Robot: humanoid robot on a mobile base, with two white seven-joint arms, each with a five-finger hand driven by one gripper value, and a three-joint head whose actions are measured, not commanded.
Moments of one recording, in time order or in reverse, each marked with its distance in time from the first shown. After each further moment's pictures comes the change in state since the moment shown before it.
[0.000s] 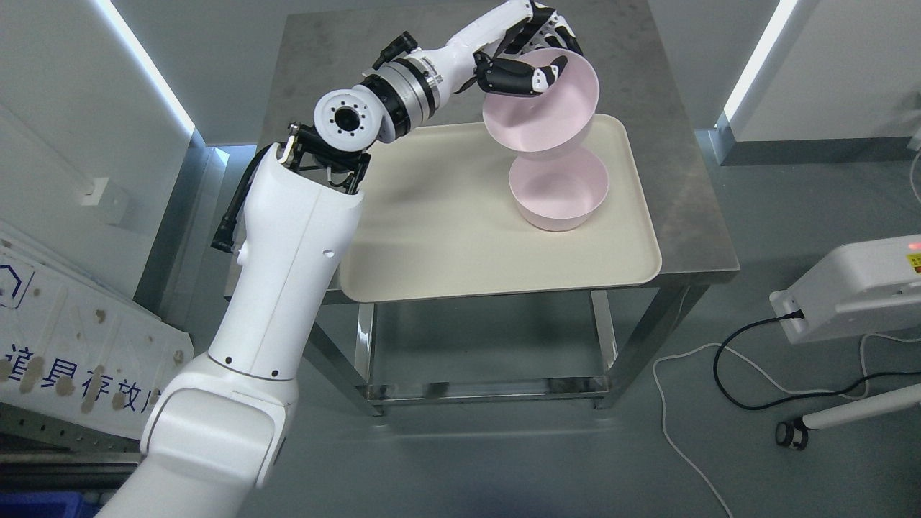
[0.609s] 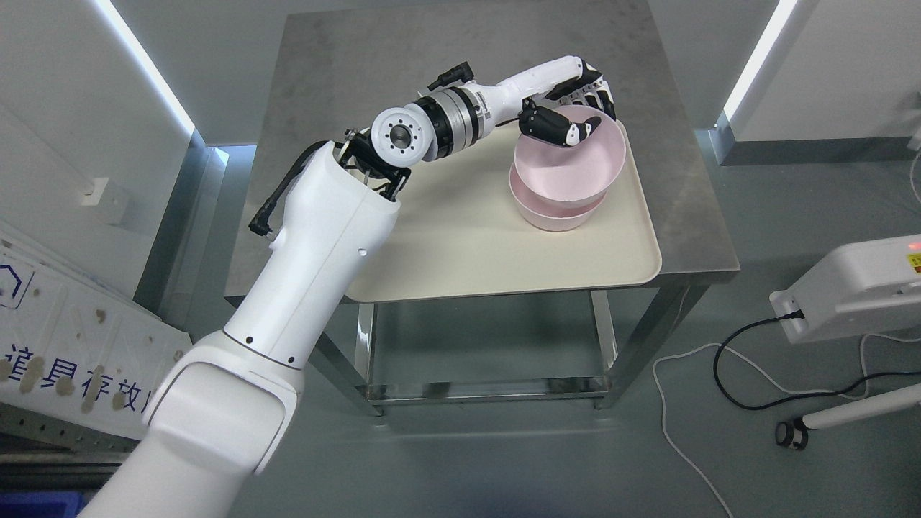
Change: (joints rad) left arm -0.051 -0.006 -0.133 0.163 -0.015 -0.102 -0.076; right arm 0.000 0.000 0.000 0.000 0.000 0.000 -0.002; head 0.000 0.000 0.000
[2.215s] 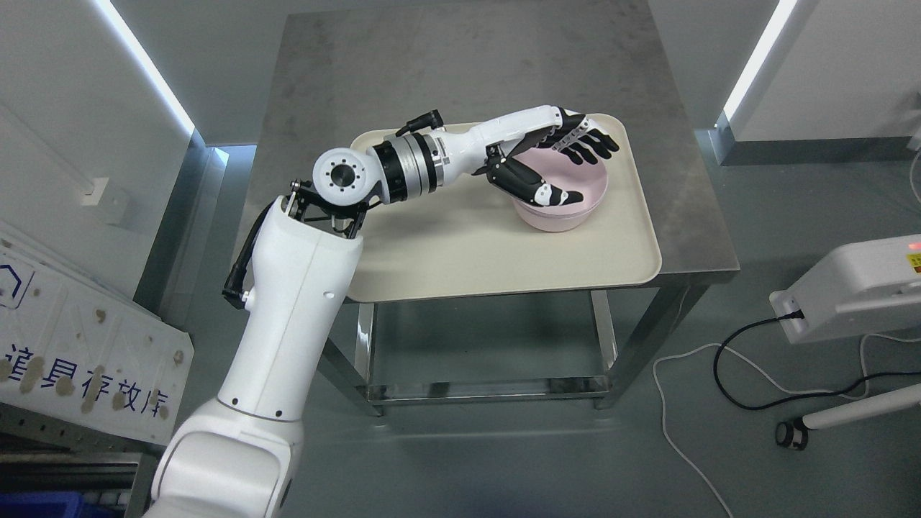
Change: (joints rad) left arm 0.260 -0.003 0.266 -0.237 0.028 -0.072 -0.281; right arm 0.000 0.000 0.000 0.000 0.000 0.000 0.001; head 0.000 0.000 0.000
